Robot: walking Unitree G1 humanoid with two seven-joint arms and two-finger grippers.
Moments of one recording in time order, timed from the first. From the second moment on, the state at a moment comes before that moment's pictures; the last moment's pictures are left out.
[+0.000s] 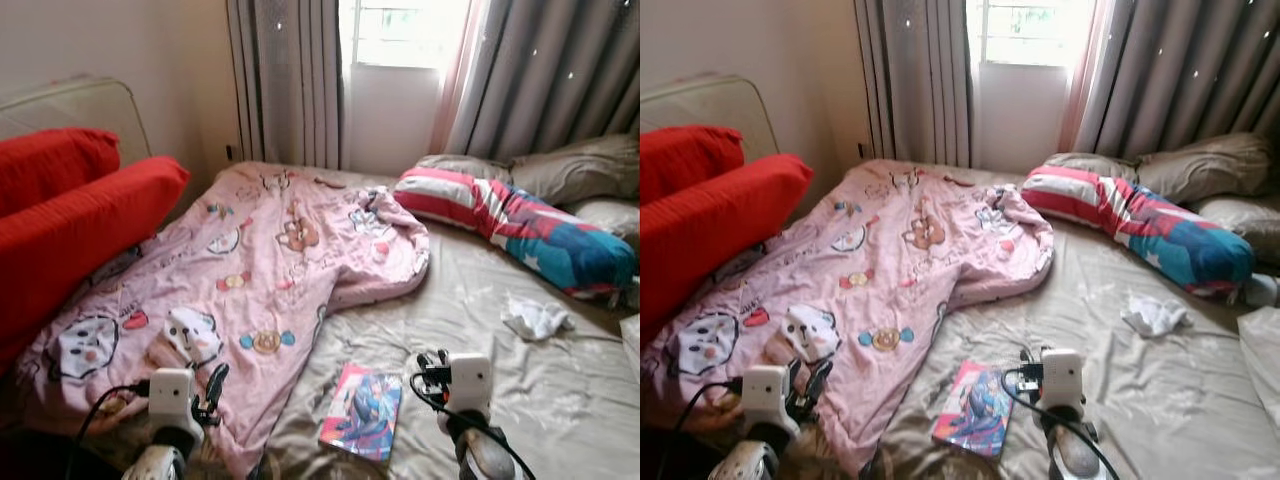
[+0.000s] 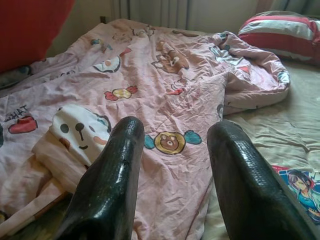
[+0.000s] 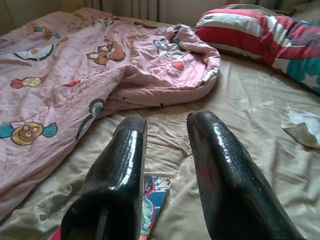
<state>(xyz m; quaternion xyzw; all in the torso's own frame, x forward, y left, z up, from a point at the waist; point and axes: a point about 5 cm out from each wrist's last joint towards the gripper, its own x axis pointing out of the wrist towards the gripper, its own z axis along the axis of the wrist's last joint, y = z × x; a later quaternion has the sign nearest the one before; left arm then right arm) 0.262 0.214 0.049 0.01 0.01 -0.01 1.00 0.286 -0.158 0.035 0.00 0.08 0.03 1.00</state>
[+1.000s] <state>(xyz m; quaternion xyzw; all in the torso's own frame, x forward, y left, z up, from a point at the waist) 0.262 0.216 0.053 0.01 0.01 0.00 1.00 0.287 -0.158 0.036 0.00 0.08 0.03 1.00</state>
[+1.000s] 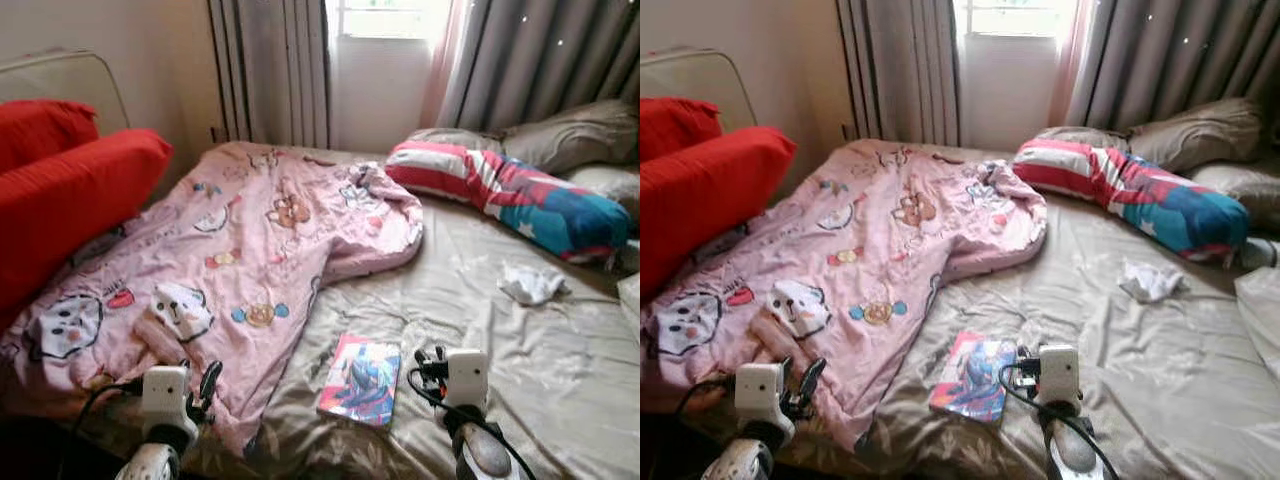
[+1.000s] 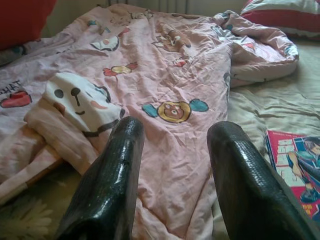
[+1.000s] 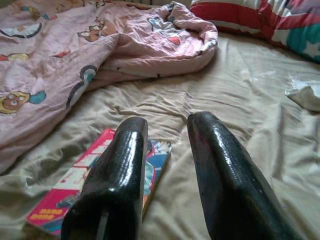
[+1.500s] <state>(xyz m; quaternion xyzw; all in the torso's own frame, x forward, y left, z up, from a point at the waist) 0.275 0.209 0.074 0.02 -0.03 -0.02 1.00 0.282 -0.156 0.029 -0.01 0.09 0.05 0.99</state>
